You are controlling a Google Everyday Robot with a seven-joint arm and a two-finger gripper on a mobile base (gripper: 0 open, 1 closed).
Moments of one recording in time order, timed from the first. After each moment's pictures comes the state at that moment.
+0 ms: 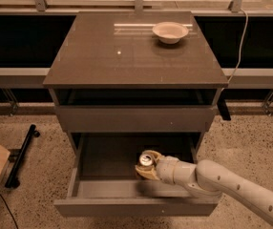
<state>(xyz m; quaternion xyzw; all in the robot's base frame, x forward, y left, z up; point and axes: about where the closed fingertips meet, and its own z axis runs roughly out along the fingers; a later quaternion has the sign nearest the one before) 0.547 -0.041 0.509 -0.44 0.70 0.26 0.50</state>
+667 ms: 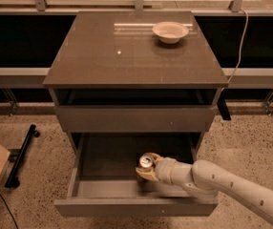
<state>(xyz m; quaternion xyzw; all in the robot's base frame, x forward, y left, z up) 0.559 -0.044 0.474 -0.44 0.72 0.24 0.48</state>
